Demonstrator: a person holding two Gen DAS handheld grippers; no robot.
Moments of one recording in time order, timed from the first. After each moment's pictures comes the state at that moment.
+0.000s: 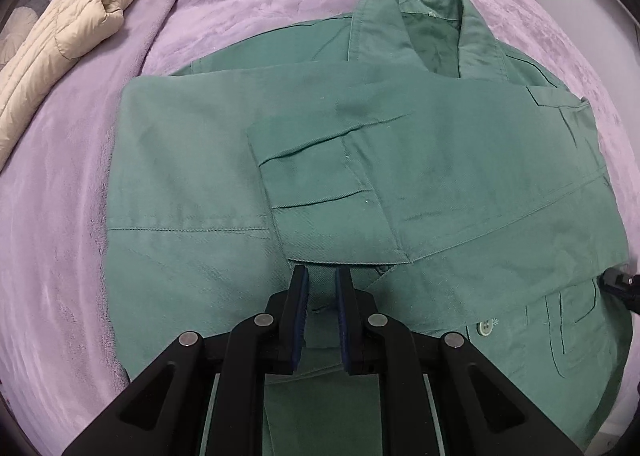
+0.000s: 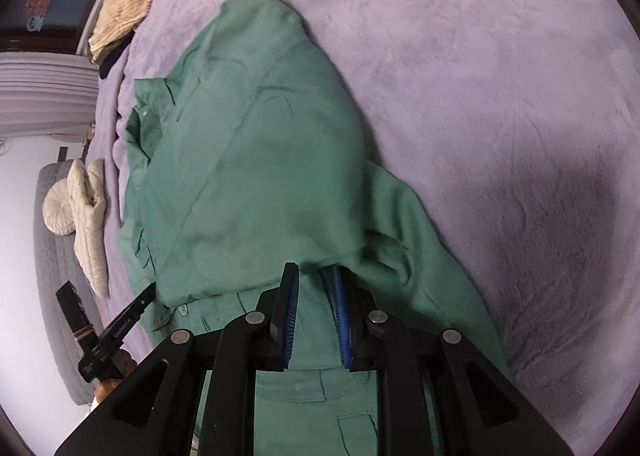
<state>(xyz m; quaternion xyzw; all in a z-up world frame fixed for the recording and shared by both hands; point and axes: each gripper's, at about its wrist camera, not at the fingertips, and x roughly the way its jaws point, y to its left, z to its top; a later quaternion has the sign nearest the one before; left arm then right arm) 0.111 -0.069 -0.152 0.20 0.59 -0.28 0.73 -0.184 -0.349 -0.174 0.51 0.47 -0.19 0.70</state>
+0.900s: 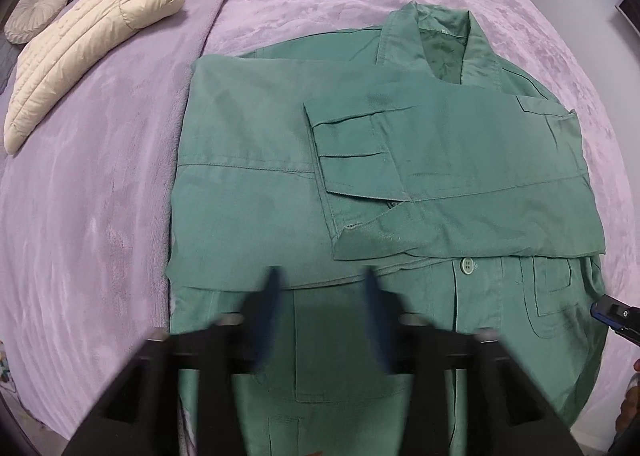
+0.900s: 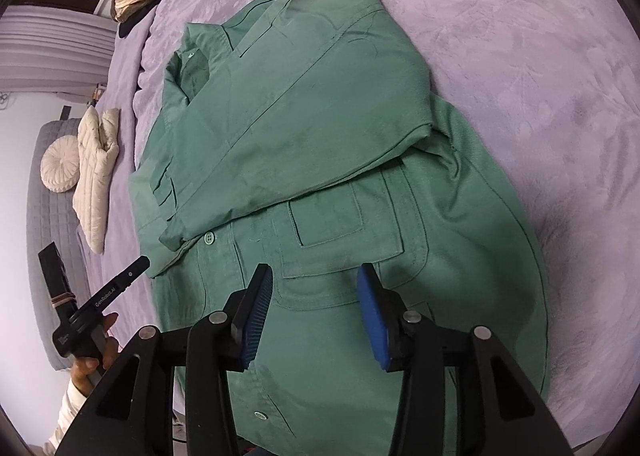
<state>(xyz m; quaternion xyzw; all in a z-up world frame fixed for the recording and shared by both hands) 0.088 -0.026 -0.106 0.18 0.61 -0.24 0.73 -0.182 -0.283 -0.129 0.45 0.50 -0.18 0.72</state>
